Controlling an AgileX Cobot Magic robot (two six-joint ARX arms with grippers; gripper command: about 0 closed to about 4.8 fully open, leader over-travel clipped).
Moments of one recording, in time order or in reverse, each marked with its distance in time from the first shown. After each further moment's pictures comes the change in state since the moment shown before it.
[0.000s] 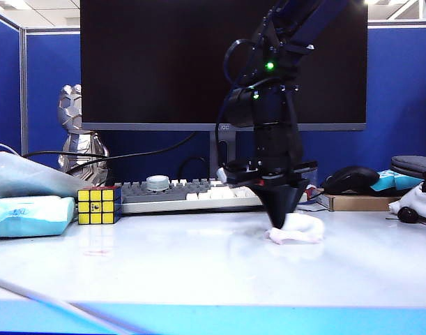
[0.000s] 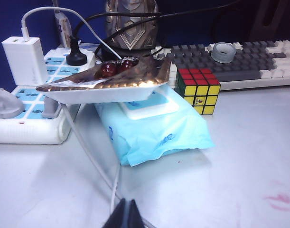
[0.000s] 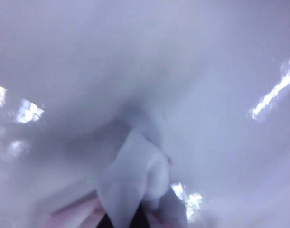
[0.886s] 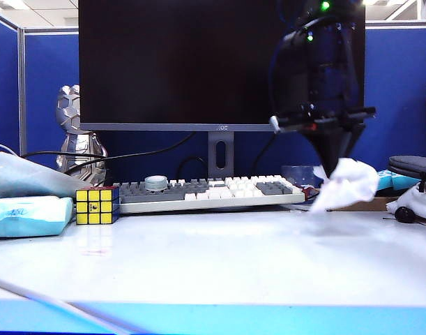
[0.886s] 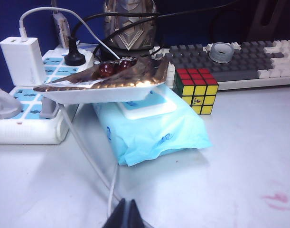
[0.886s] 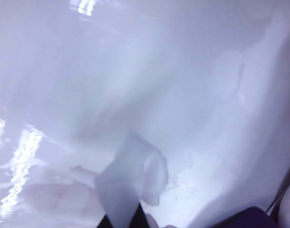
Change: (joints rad) left arm 0.000 0.000 0.000 0.000 0.000 0.000; right arm -0.143 -0.225 -0.056 -0.052 0.021 0.026
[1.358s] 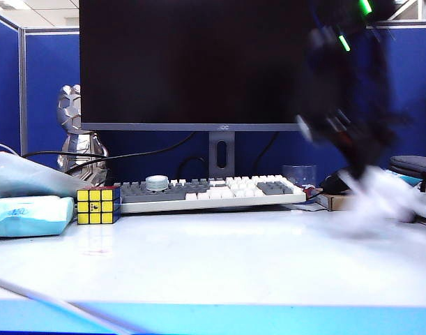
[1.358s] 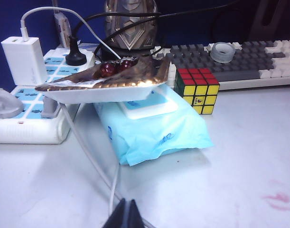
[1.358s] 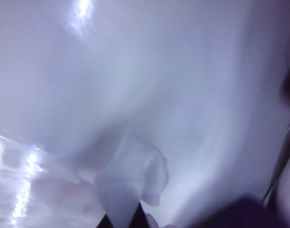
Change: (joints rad) left arm 0.000 0.000 0.000 0.000 0.000 0.000; right arm -0.077 -0.140 -0.286 0.201 0.002 -0.001
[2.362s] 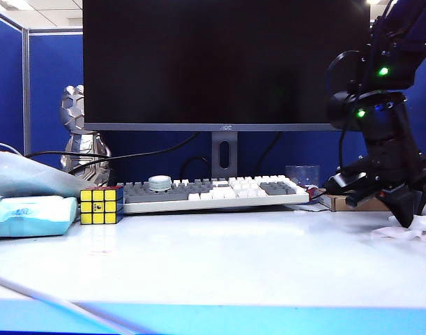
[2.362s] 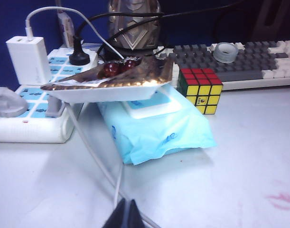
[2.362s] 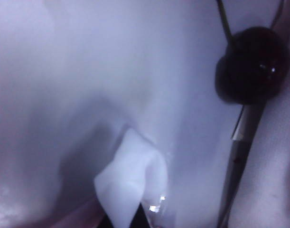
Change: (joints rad) left arm 0.000 0.000 0.000 0.000 0.000 0.000; right arm -0.082 0.125 -0.114 0.220 0.211 -0.005
